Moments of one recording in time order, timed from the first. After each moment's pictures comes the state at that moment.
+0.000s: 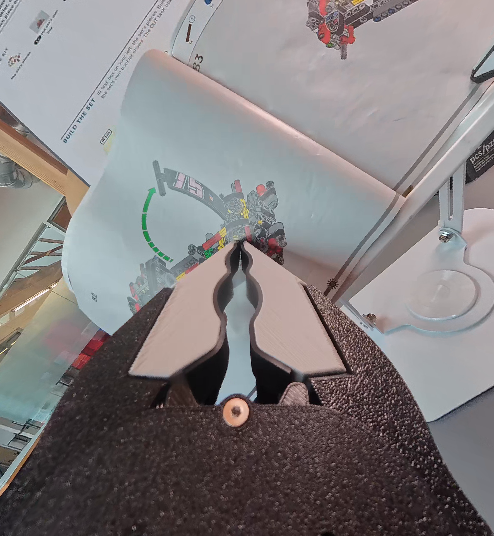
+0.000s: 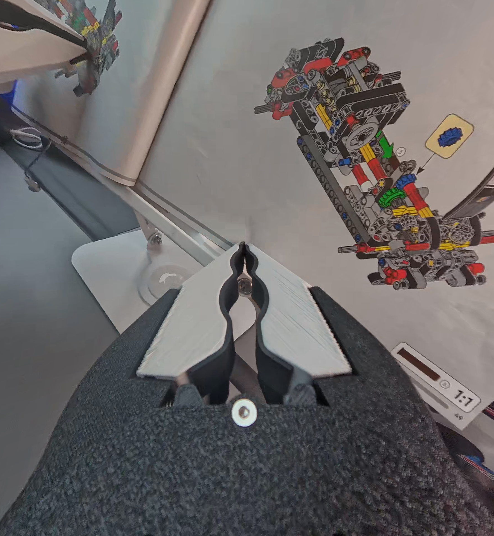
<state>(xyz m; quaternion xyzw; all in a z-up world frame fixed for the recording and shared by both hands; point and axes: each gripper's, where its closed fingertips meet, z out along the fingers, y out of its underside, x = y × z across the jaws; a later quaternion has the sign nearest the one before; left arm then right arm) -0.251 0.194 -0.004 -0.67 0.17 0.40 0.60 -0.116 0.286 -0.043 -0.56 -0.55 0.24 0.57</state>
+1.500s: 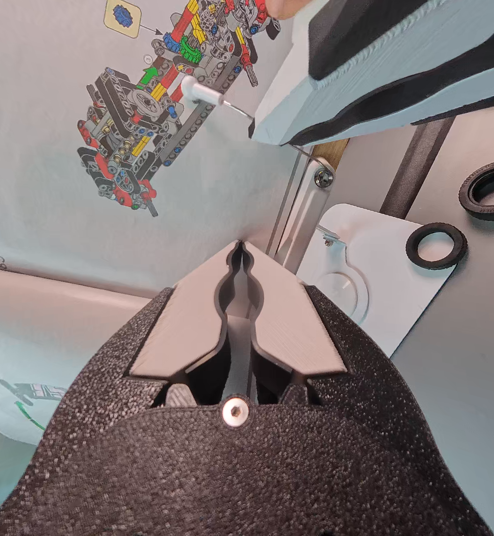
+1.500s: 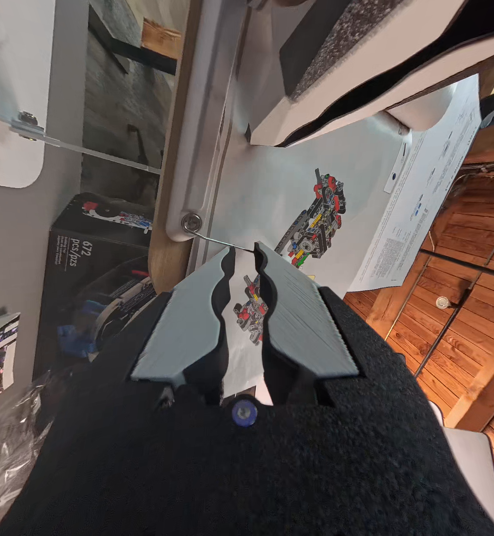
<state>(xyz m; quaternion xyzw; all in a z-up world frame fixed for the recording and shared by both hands) -0.148 0.265 -0.038 -0.76 0.34 0.34 0.44 -0.099 0.295 -0.020 -0.14 -0.68 -0.34 0.63</state>
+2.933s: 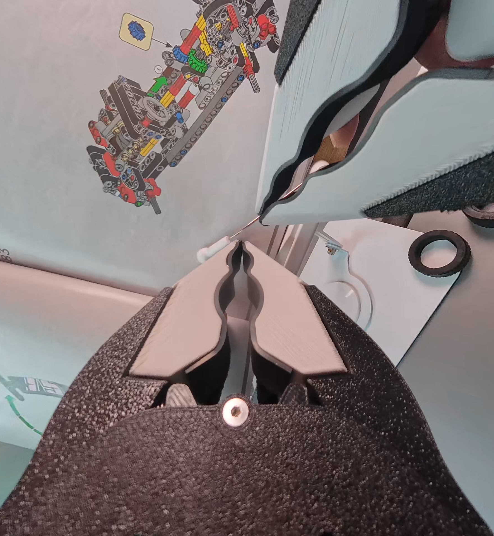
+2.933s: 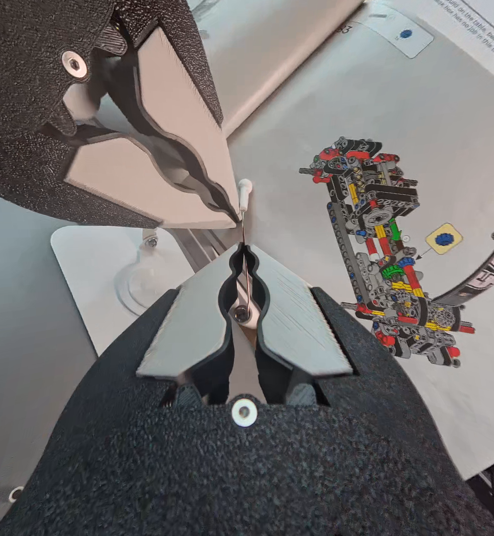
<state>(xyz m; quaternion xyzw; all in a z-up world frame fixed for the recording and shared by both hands) -0.149 0.267 -0.036 -0.74 0.34 0.34 0.48 -0.130 0.265 -0.031 -0.44 -0.61 0.17 0.63</state>
